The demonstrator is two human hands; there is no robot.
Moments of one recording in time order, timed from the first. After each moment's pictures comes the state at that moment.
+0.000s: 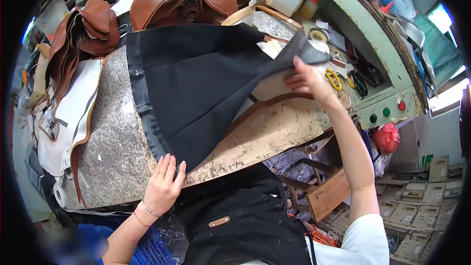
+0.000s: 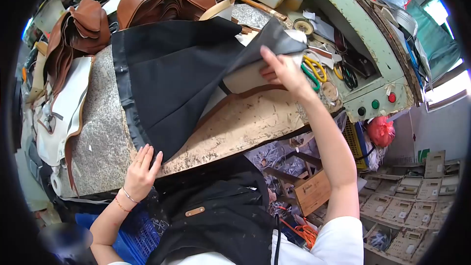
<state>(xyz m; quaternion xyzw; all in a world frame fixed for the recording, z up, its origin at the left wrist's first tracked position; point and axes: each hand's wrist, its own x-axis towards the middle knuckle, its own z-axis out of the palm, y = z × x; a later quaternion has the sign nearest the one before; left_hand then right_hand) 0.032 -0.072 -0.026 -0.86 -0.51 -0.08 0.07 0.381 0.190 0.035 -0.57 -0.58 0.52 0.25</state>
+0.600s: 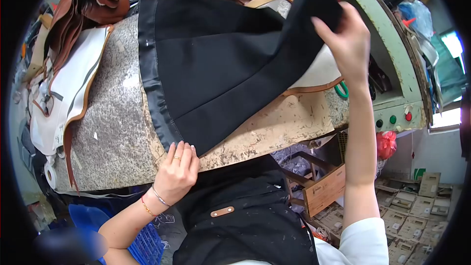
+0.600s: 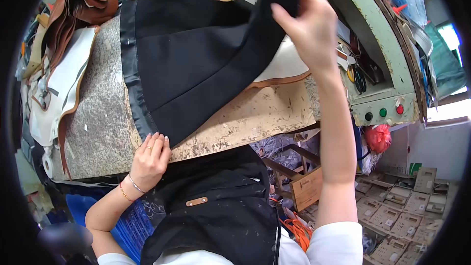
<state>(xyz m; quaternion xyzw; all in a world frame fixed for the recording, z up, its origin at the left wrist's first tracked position) 0.045 -0.072 -0.030 -0.86 -0.51 -0.06 0.09 0.308 0.197 0.101 -0.37 -0.81 0.13 0.44</state>
